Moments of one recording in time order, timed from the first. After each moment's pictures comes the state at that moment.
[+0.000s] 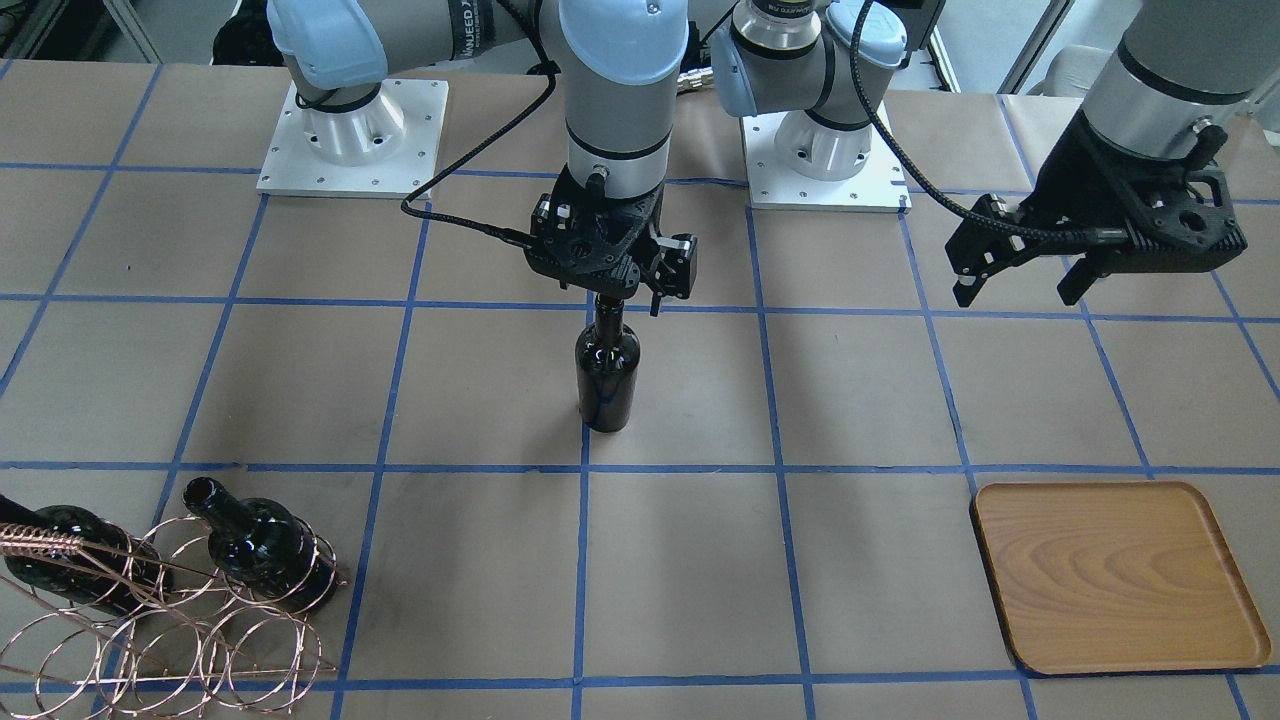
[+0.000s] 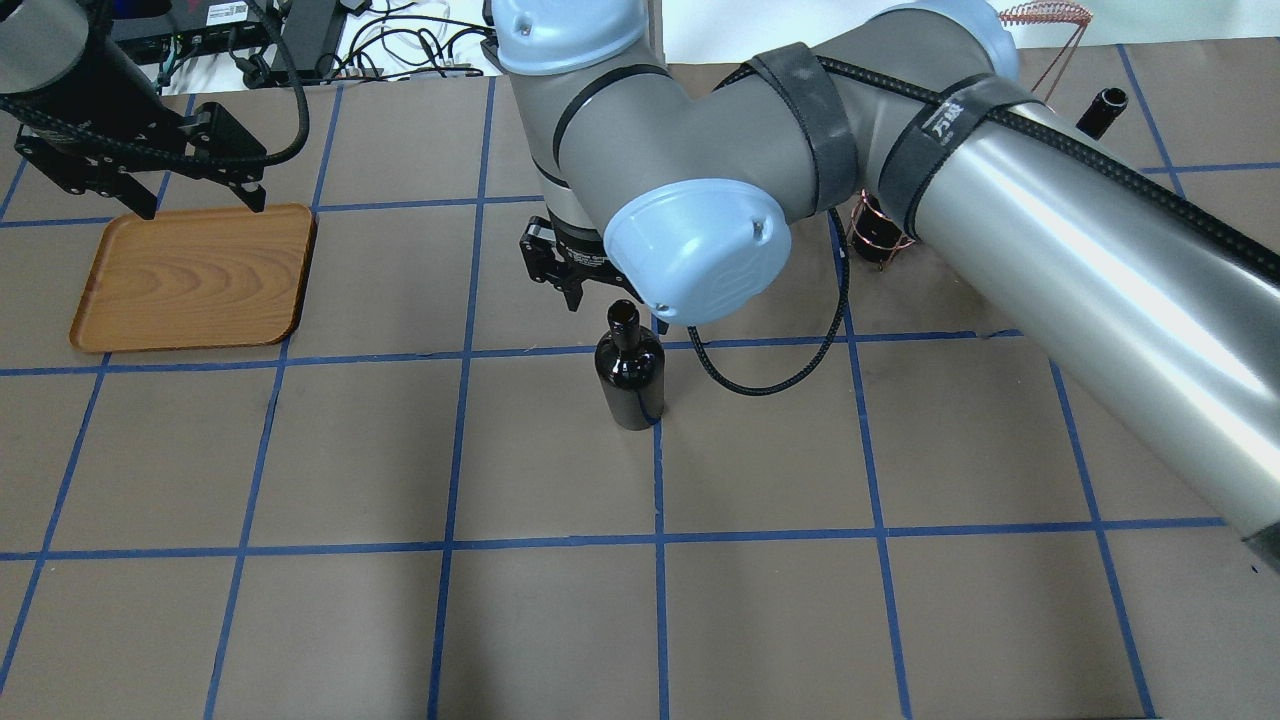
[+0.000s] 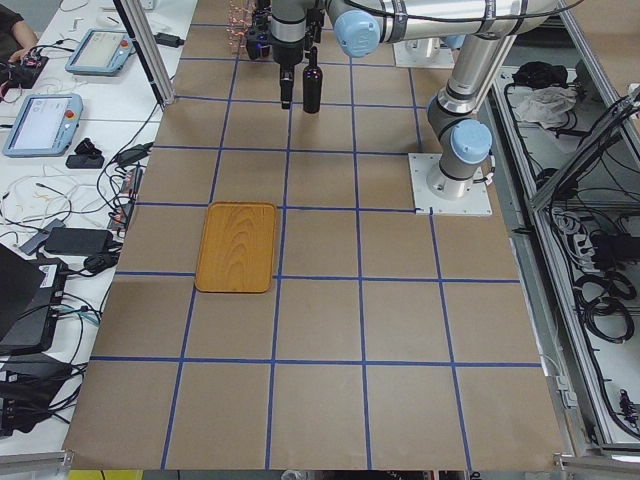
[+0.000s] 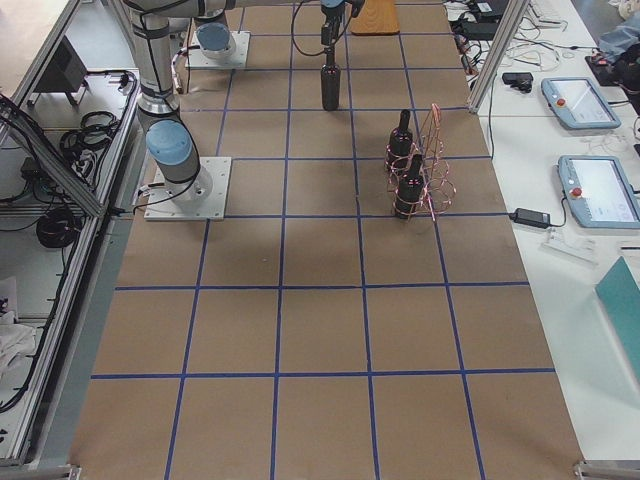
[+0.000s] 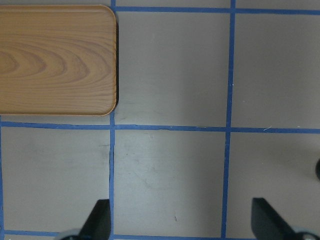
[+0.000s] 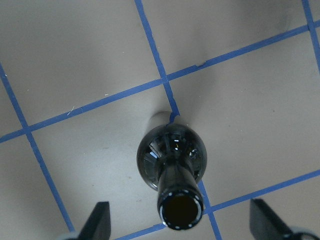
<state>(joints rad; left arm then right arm) -1.35 -1.57 -1.56 -1.50 1.58 0.18 2.05 -1.30 1.46 -1.73 -1.57 0.80</state>
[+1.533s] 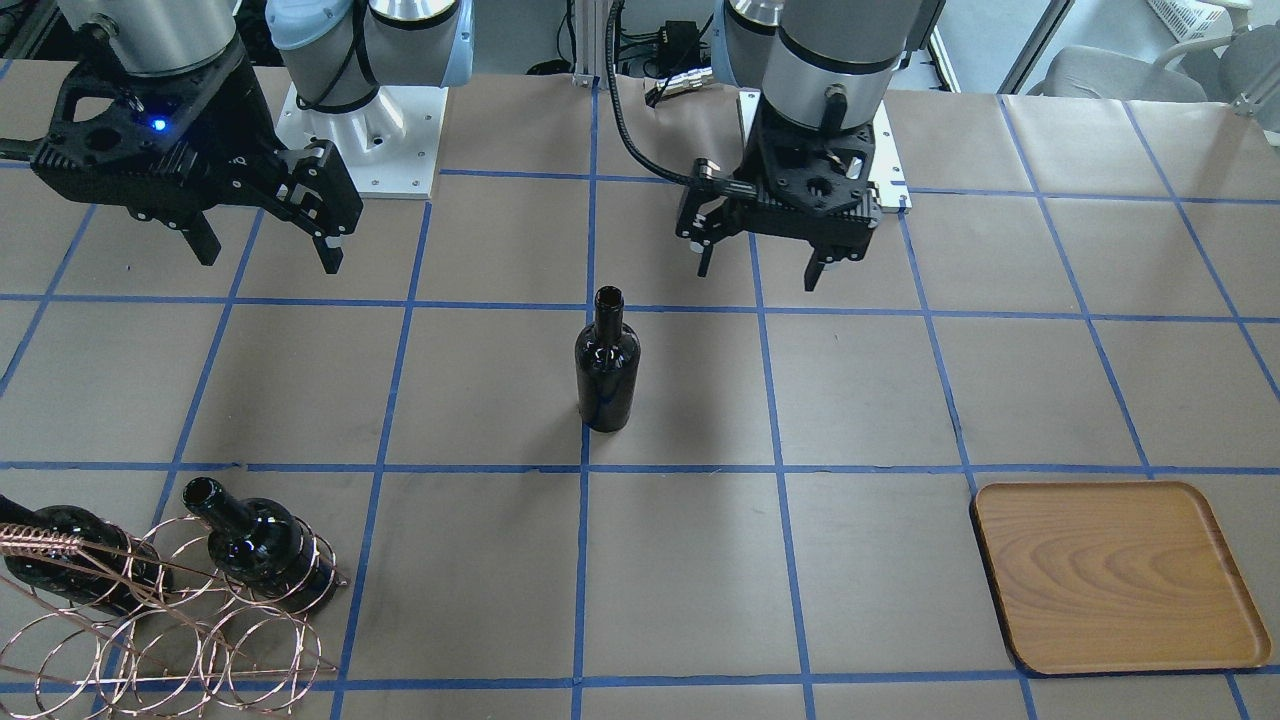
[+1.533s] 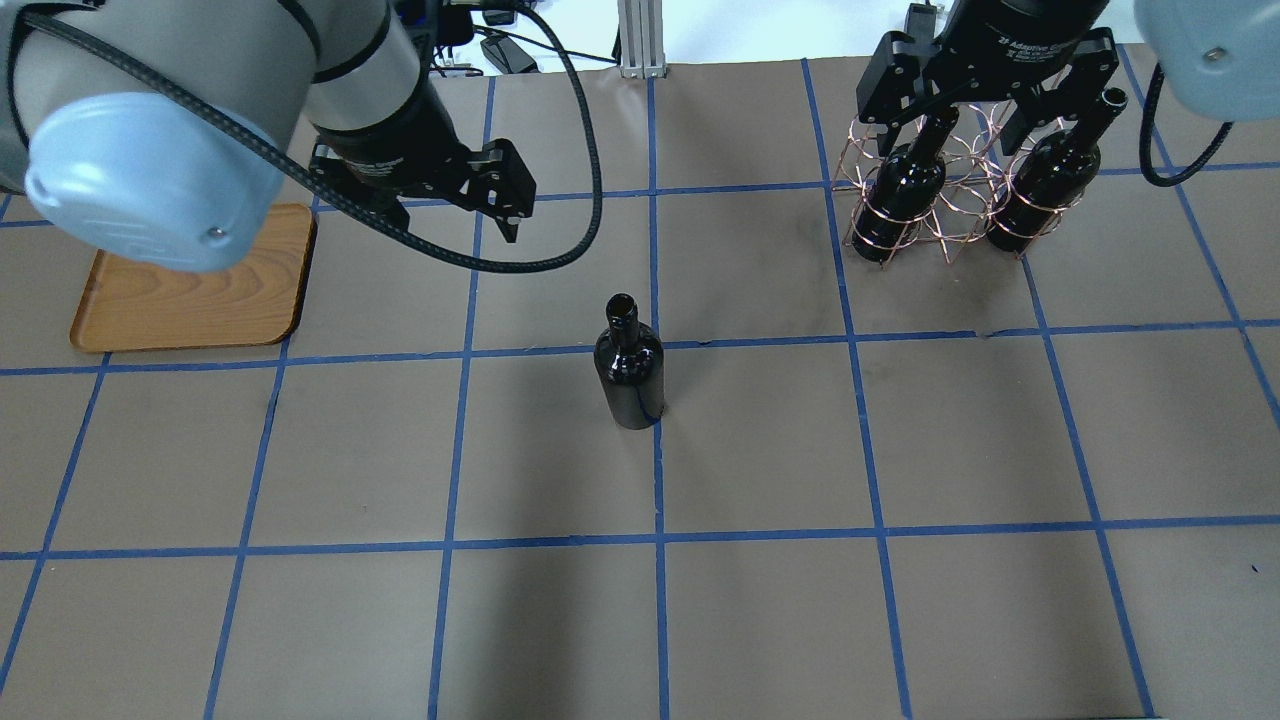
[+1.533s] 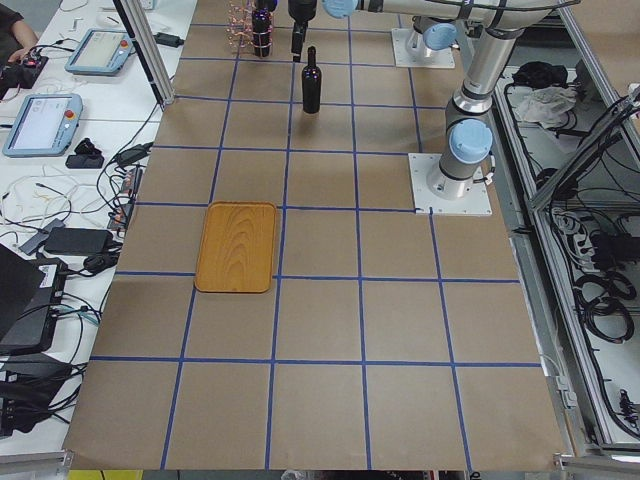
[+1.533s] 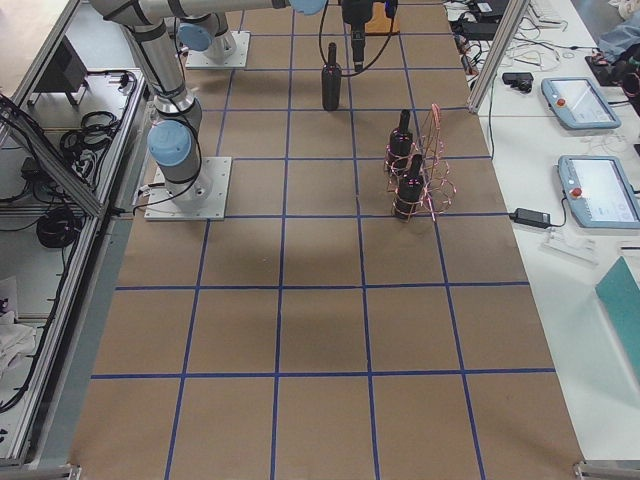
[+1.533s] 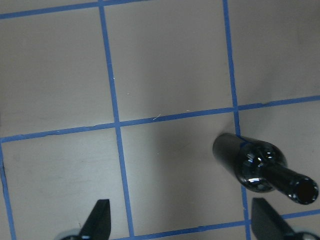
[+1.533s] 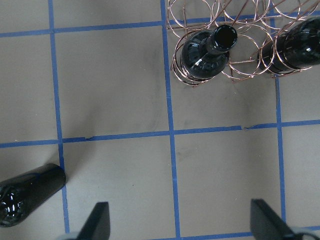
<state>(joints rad) -1.77 -1.62 -1.56 -1.43 1.55 -0.08 1.59 -1.54 1.46 -1.62 -1.59 0.08</state>
